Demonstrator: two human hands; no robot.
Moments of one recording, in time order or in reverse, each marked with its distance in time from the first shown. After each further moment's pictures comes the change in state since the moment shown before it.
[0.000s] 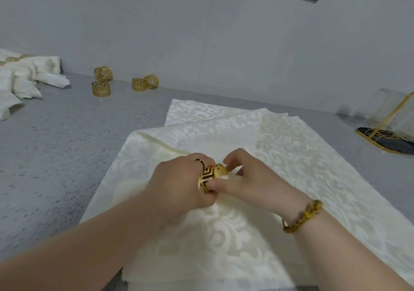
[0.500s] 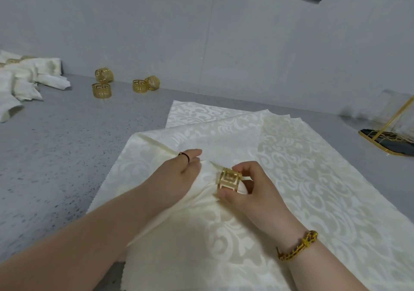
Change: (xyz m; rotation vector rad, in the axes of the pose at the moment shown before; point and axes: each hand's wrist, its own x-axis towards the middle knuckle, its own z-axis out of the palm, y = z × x) left_hand 0.005 -0.022 0.001 -0.558 -0.067 -0.216; right_hand -0.004 0.025 0.026 0.422 0.188 -0.019
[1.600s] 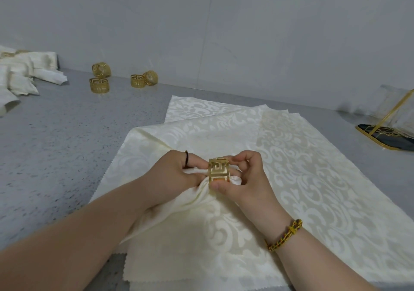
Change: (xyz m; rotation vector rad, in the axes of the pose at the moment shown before) left_hand -0.005 0.006 -0.004 -0.220 -0.067 0.039; right_hand 0.003 0.003 0.014 0.287 -0.016 -0.081
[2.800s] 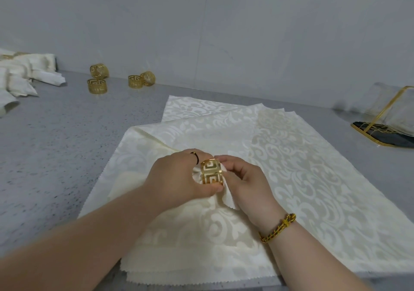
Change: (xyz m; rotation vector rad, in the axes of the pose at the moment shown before) left_hand -0.004 0.002 0.016 0.524 0.092 0.146; right_hand -0.001 0.000 -0.002 -0.168 0.068 0.036
